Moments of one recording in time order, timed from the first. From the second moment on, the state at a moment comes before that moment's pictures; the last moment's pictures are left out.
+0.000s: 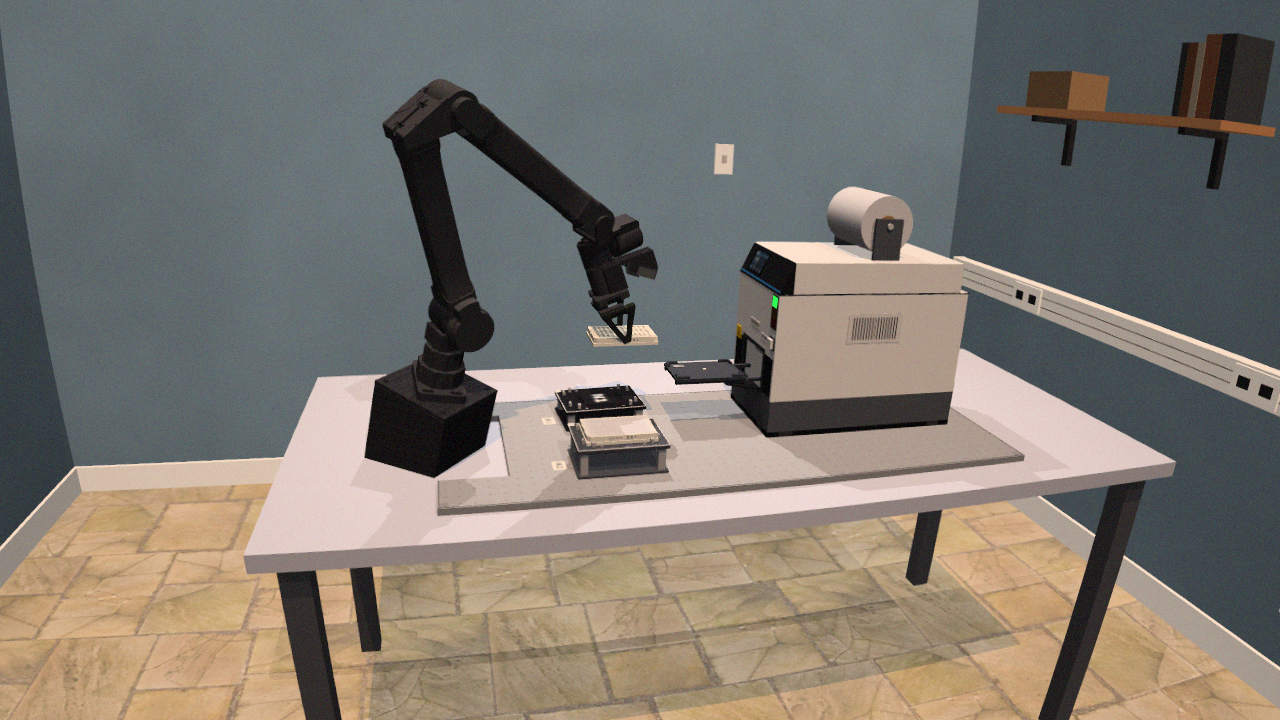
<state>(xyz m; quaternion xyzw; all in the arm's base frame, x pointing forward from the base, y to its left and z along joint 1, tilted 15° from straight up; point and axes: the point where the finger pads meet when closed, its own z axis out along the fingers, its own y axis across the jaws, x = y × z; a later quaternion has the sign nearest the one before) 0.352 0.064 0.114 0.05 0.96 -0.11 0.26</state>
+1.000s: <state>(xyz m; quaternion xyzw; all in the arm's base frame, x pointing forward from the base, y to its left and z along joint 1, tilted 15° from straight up) 0.411 0.042 0.124 0.05 0.96 -0.12 0.26</state>
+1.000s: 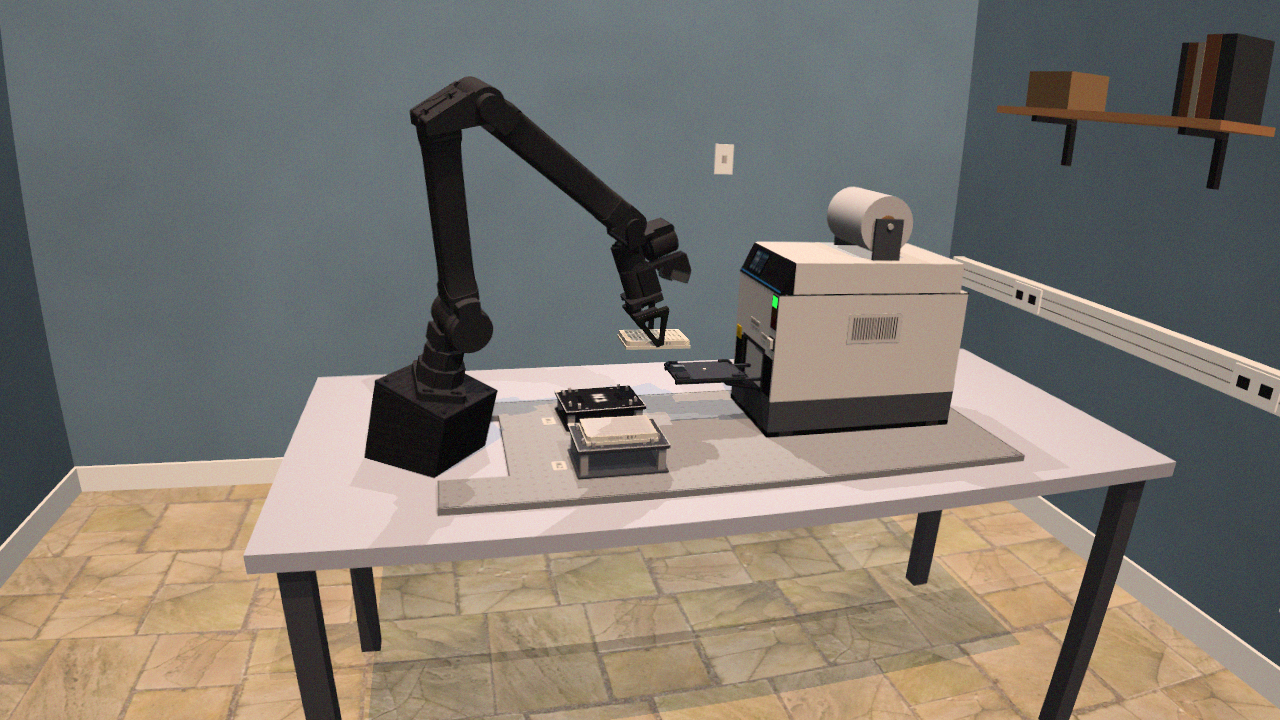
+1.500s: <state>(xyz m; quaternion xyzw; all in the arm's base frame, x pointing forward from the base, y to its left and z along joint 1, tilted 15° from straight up) 0.440 0.033 0.131 0.05 0.96 -0.11 0.26</state>
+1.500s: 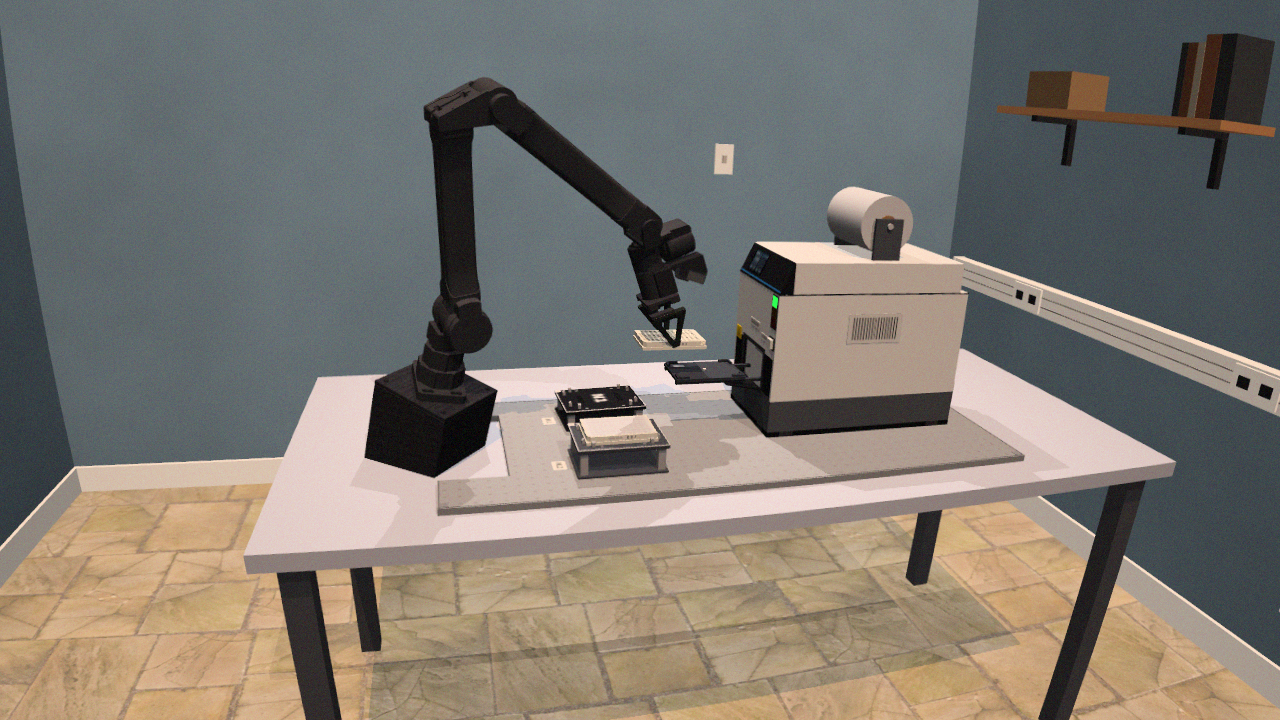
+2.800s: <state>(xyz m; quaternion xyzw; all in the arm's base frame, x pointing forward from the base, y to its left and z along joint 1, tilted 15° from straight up) 0.503 0.010 0.139 0.05 0.96 -0.12 0.25</state>
